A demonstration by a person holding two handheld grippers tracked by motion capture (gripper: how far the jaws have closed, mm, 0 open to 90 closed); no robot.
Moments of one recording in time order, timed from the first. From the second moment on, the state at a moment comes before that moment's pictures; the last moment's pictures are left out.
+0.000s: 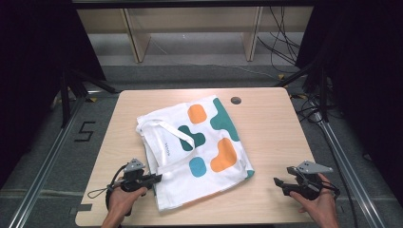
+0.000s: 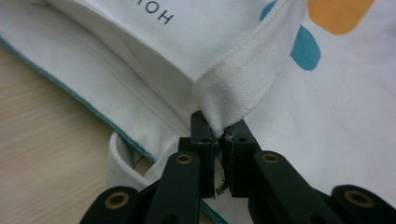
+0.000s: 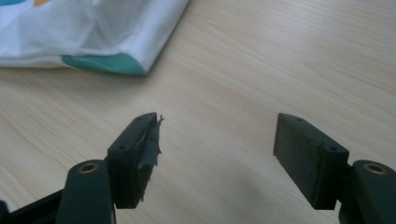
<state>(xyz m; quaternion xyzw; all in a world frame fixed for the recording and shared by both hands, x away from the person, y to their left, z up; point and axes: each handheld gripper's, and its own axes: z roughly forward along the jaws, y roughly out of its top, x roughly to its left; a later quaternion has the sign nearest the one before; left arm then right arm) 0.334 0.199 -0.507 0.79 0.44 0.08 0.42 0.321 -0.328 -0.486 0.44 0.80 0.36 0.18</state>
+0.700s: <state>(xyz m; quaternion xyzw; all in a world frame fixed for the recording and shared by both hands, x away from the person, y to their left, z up) 0.312 0.080 -0.508 0.81 0.38 0.07 0.43 0.324 -0.329 -0.485 0.44 0.80 0.36 0.17</state>
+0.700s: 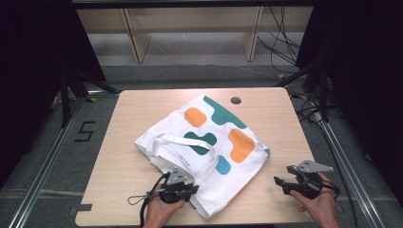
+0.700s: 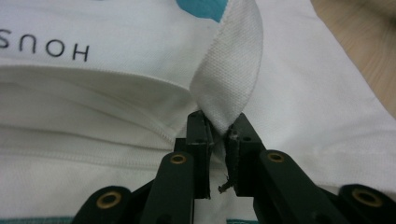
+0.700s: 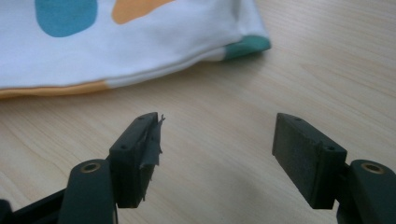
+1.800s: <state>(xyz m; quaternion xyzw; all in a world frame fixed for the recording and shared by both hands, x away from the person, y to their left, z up) 0.299 0.110 -0.463 0.84 0.34 0.04 0.43 0.291 -0.258 -0.467 0.30 0.86 0.39 0.12</state>
